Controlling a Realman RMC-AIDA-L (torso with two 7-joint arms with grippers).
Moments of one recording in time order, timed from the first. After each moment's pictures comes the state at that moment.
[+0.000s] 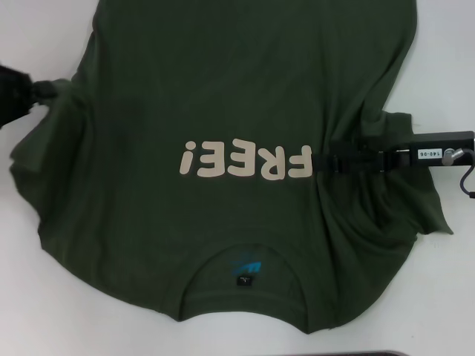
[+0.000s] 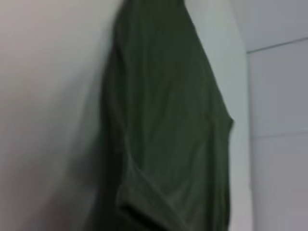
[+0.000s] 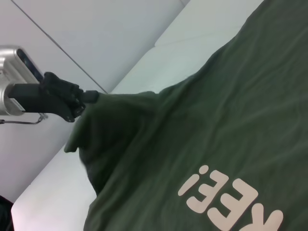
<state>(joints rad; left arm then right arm) -0.52 -1.91 -2.59 -0.69 -1.01 1.57 -2.69 0.52 2.05 -0.69 -0.58 -2.13 -1.55 1.80</state>
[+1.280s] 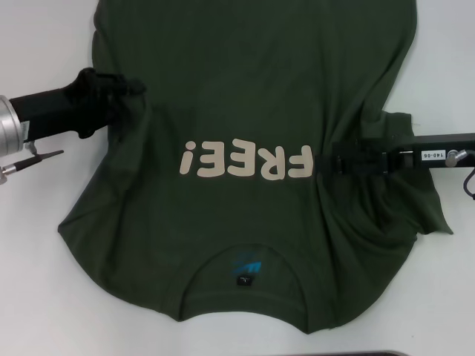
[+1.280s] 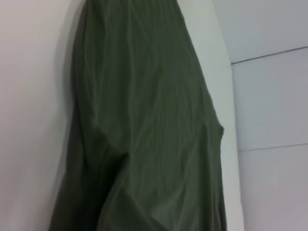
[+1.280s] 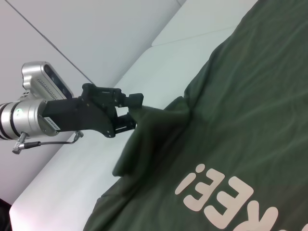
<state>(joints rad) -0.55 -2.11 -2.58 -0.61 -1.06 1.33 -2.55 0.51 2.04 -0.69 -0.58 -2.13 -1.55 1.80</state>
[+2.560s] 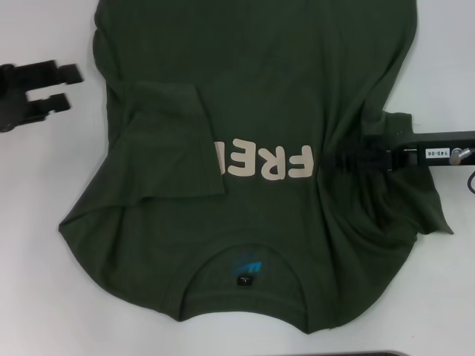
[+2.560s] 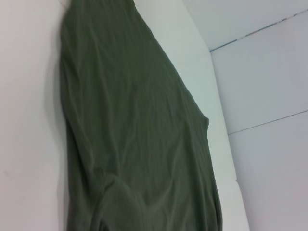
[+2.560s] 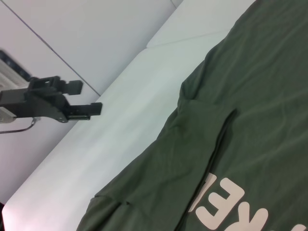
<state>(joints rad) -0.46 -2.01 -2.60 -0.81 -1.07 1.58 -2.50 0.51 2.04 -0.69 -0.58 -2.12 -1.54 1.79</state>
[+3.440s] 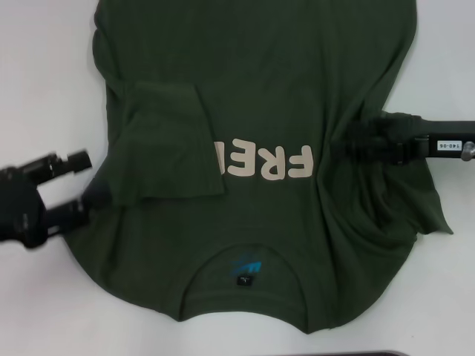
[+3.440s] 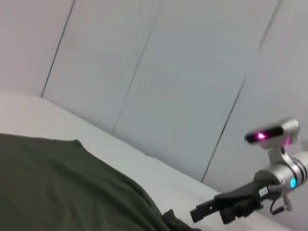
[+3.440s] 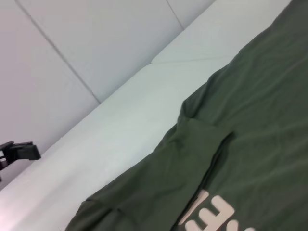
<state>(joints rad) -0.23 -2.14 -2.71 -0.79 -1.15 1.91 -1.32 0.50 2.04 -0.64 -0.61 -2.12 -1.56 1.67</state>
